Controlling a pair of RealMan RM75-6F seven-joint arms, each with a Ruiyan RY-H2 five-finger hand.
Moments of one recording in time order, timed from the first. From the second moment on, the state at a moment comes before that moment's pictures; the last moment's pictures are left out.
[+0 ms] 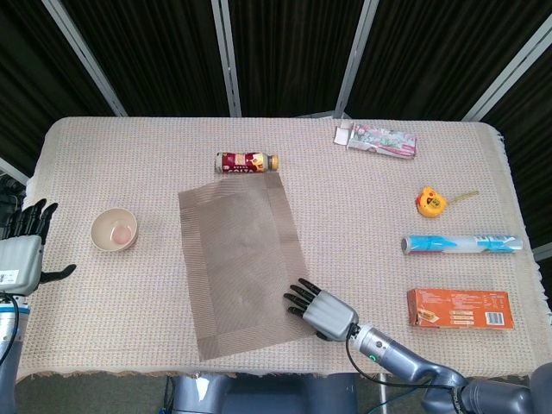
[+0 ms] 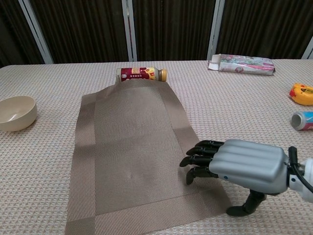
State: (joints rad) left arm -0.27 -1.14 -0.15 -1.71 1.18 1.34 0.26; right arm 0.60 -1.56 -0.03 -1.42 -1.80 0.89 -0.22
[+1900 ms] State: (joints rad) left arm -0.27 -1.12 -0.14 -1.71 1.19 1.31 0.21; right arm 0.62 -1.61 -0.06 -1.40 -1.74 0.99 -0.21
